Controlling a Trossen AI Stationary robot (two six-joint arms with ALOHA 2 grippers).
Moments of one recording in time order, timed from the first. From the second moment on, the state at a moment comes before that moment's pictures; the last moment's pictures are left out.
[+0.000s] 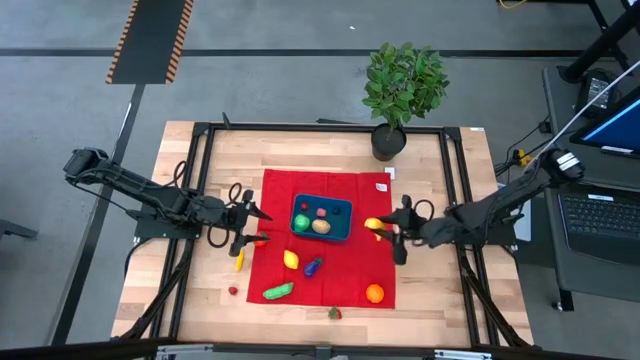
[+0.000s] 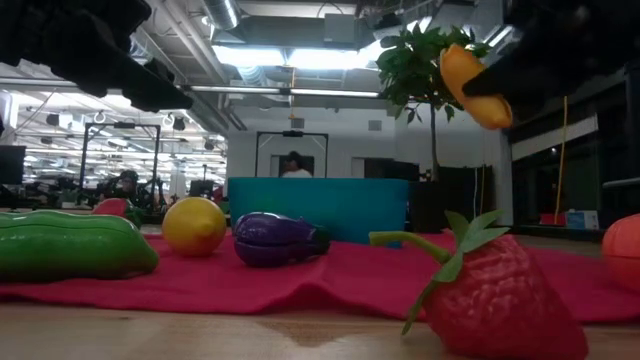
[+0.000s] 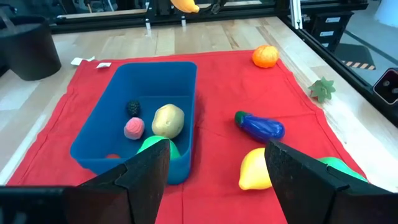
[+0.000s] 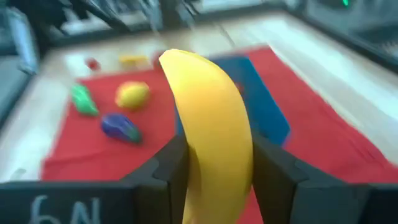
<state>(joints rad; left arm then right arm) -0.28 0.78 0.29 0.12 -0.19 -0.05 0.47 1.06 0.40 0.23 0.62 0.36</state>
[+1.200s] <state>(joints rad) -0.26 0.78 0.29 0.22 -0.20 0.02 0.37 1.00 0.14 0.85 0.56 0.07</state>
